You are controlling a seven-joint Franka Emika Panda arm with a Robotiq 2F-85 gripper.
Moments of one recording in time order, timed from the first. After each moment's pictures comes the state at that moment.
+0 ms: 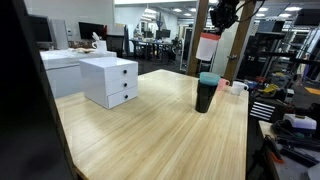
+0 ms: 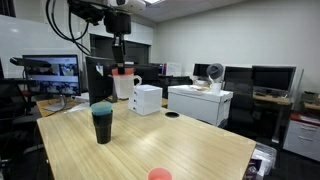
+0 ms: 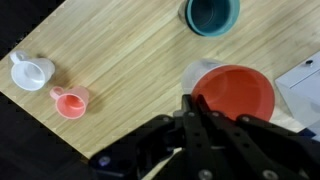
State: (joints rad) arm -0.28 -0.33 -0.24 -2.21 0.00 1.96 0.30
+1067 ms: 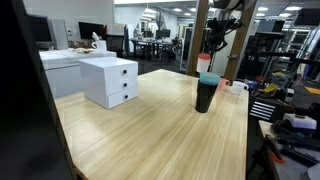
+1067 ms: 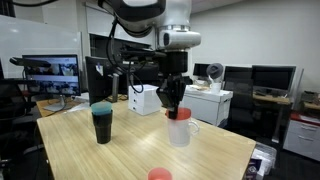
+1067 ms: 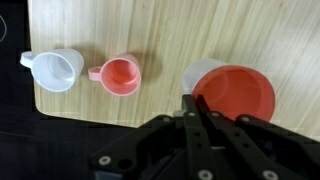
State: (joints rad) arm -0.38 0.17 -0.40 -1.95 0.07 2.18 0.70
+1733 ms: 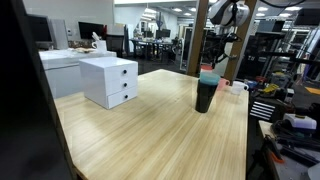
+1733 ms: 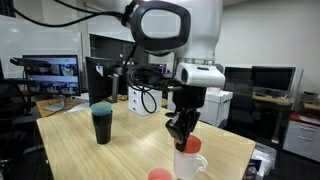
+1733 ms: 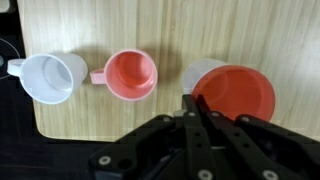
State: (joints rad) arm -0.47 0.38 -0.43 -1.82 0.22 2.12 0.65
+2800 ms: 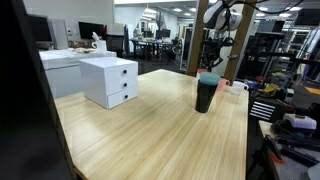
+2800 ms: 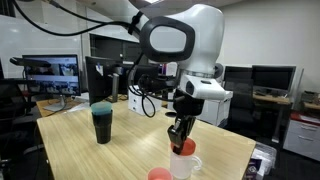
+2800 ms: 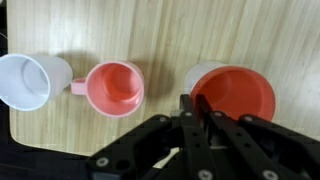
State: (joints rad) arm -0.48 0.45 -0.39 -1.77 0.25 2.08 0.55
